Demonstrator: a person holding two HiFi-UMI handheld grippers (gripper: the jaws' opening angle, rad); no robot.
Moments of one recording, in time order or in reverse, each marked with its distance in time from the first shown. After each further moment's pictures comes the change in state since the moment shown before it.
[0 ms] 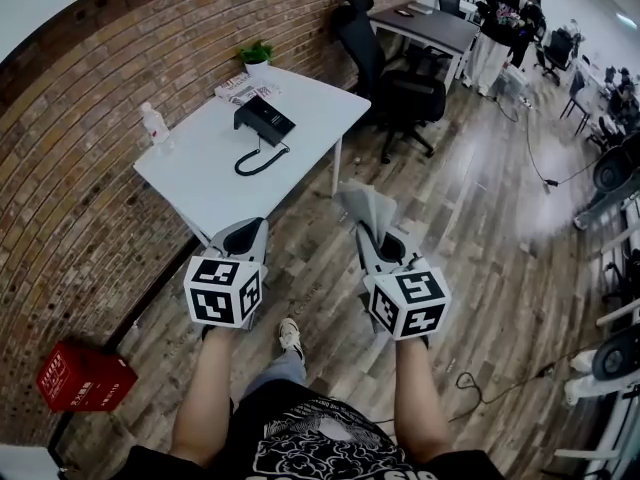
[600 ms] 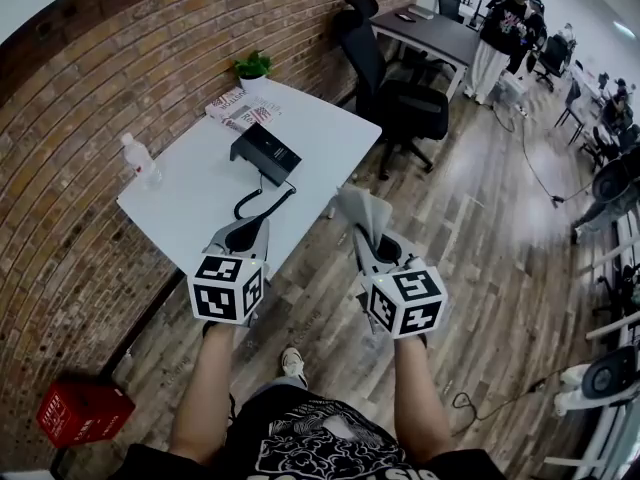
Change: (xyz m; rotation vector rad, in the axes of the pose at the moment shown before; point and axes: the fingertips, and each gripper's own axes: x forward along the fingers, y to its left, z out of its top) left arm 0.143 0.122 0.051 -0.028 0.011 -0.046; right arm 0.183 -0.038 0.034 -0.012 0.072 -0.017
